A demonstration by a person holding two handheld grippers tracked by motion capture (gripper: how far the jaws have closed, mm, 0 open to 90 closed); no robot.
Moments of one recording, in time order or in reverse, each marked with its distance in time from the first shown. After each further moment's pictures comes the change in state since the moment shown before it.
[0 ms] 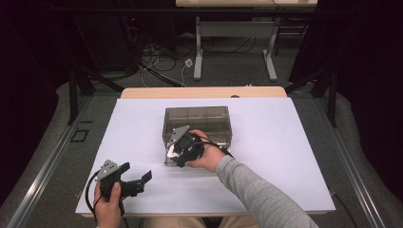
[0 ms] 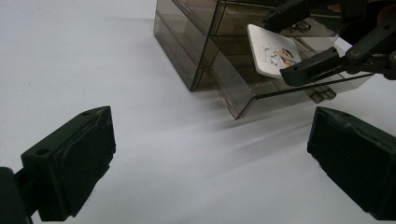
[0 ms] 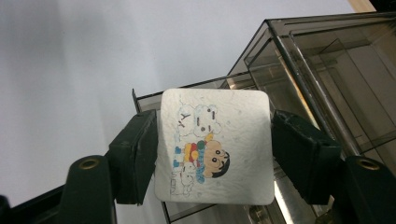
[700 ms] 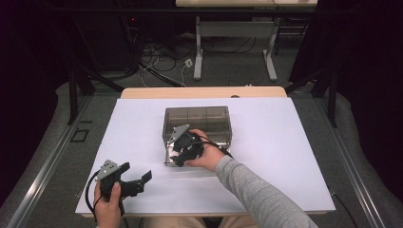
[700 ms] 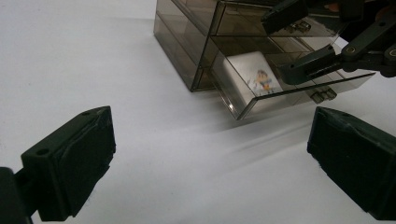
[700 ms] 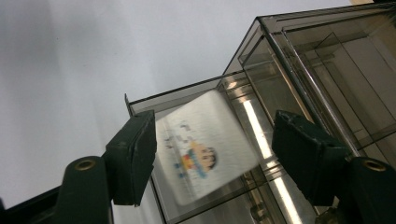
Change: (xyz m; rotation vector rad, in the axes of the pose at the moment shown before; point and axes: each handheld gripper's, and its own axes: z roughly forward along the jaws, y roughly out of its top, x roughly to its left) left arm 0.000 0.000 0.000 0.001 0.001 0.003; right arm -0.002 0.001 0.001 0.000 -0.004 0.044
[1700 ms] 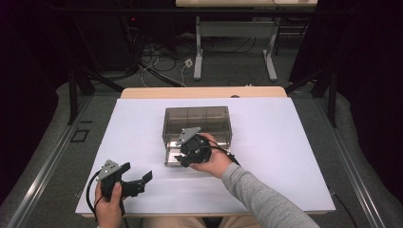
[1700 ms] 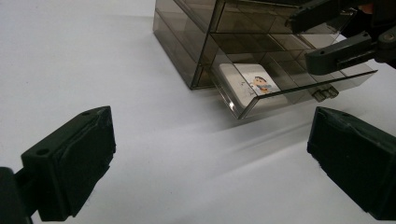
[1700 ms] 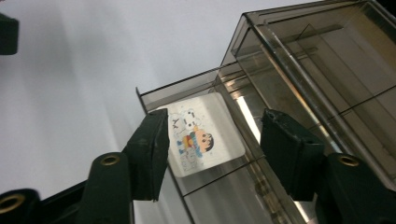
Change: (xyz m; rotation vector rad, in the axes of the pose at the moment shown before) left arm -0.001 -0.001 0.002 0.009 0.000 -0.002; right arm 0.007 -0.016 -0.023 -0.068 -0.023 0.075
